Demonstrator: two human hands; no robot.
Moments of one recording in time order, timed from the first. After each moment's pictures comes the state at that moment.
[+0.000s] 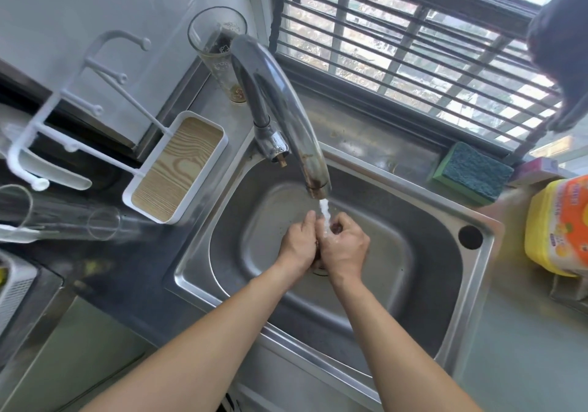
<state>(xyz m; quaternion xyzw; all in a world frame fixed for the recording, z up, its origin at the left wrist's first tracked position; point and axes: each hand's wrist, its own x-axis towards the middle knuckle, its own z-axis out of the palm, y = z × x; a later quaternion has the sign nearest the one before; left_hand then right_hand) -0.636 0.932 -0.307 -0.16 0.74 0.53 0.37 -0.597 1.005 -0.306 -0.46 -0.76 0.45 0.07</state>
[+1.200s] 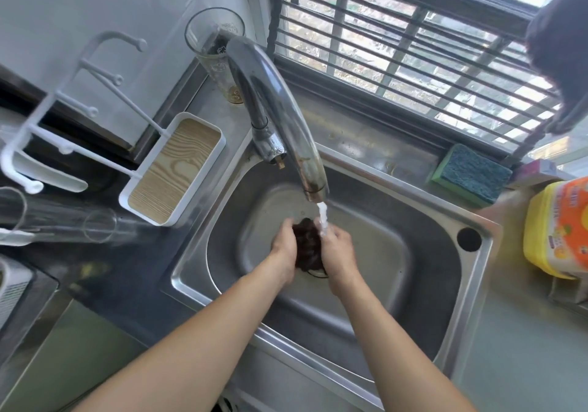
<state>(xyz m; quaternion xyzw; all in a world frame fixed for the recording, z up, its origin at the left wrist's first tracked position) -0.647 0.926 -0.312 -0.39 0.59 0.59 0.40 -0.601 1.003 -0.310 -0.49 -0.57 0.66 -0.07</state>
